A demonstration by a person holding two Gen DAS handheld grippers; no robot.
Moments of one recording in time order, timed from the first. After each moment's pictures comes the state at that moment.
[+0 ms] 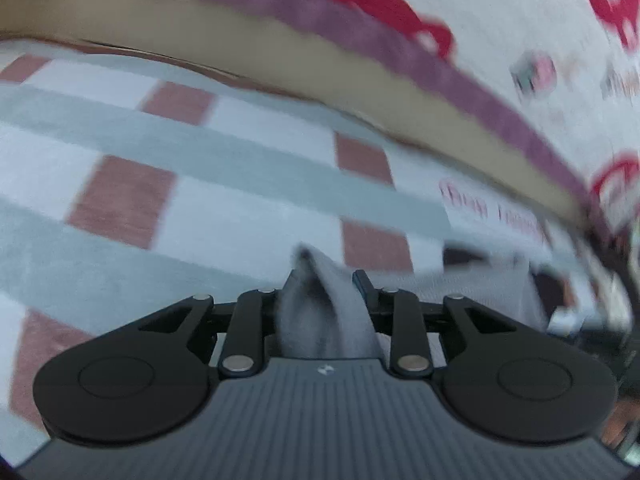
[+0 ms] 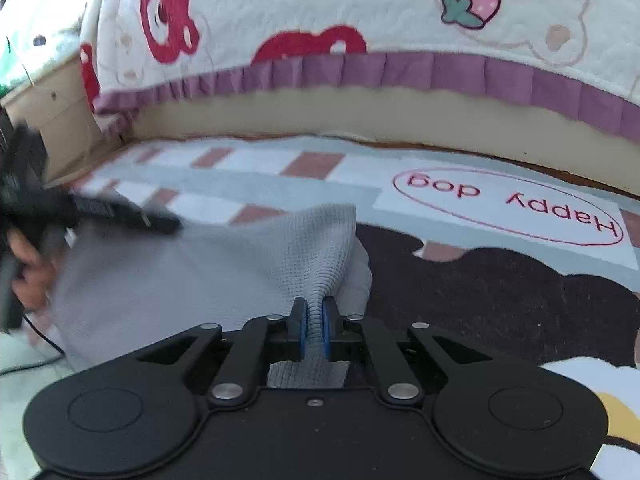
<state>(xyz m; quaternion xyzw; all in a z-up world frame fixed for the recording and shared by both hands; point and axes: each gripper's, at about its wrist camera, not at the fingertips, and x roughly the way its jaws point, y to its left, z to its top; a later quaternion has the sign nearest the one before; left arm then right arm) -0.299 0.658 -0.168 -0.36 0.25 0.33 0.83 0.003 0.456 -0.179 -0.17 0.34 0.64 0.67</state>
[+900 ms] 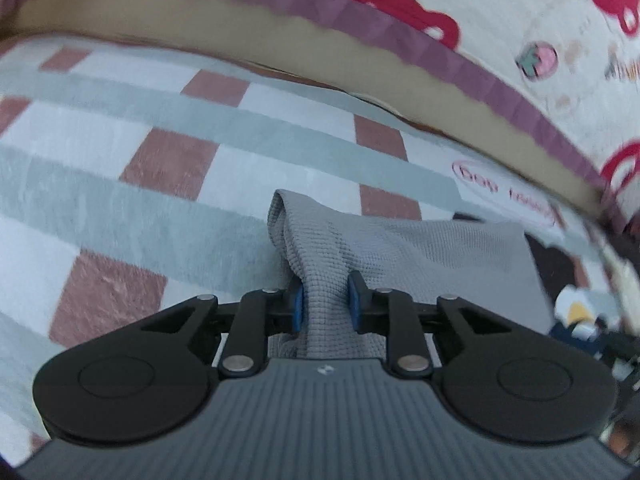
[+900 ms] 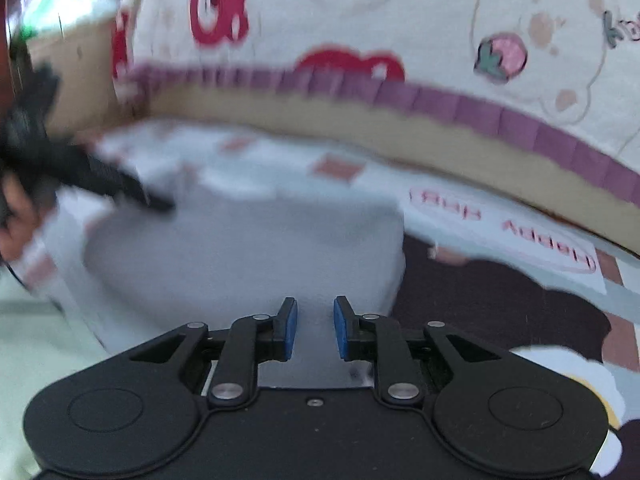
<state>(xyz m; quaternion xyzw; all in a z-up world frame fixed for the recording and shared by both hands) -0.320 0.623 -0.156 -0.35 0.28 0.36 0.82 -0.054 0.424 -0.185 -0.24 0.27 0.63 0.69</state>
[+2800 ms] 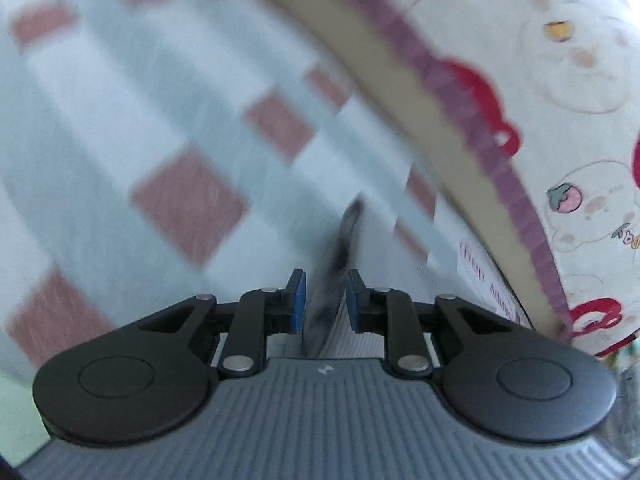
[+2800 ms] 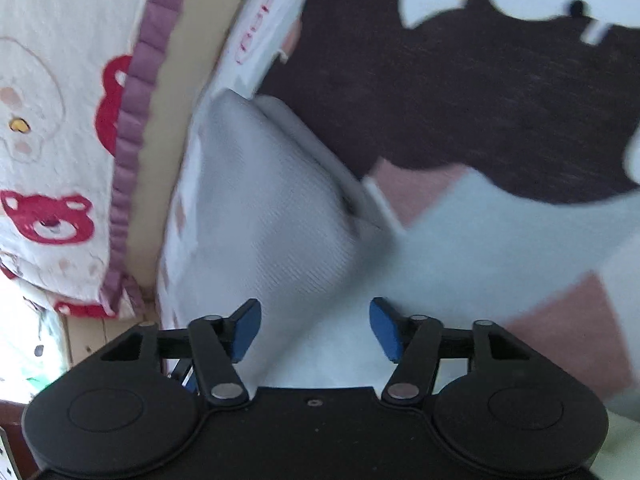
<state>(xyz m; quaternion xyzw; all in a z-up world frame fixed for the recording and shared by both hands) -0.400 0.592 -0.152 -0.49 0.15 0.43 0.74 -0.008 0.386 -0.245 0.22 0.69 0.40 0.57</state>
